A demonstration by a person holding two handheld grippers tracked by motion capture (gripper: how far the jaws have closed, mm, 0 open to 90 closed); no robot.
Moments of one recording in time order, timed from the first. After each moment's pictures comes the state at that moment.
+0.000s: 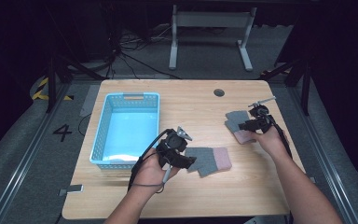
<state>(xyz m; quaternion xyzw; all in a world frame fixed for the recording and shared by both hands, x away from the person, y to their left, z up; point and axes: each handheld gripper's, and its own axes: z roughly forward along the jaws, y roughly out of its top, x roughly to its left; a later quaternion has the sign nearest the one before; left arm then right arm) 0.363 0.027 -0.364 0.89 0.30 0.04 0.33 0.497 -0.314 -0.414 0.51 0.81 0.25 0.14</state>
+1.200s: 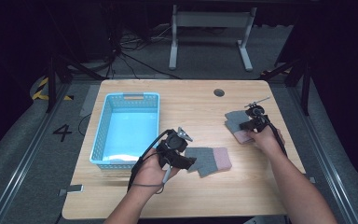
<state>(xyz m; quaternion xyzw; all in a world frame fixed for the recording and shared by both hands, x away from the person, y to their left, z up) 0.362 0.027 -0.364 0.90 0.30 0.04 0.33 0.512 -0.311 -0.430 0.53 0.81 0.22 0.14</state>
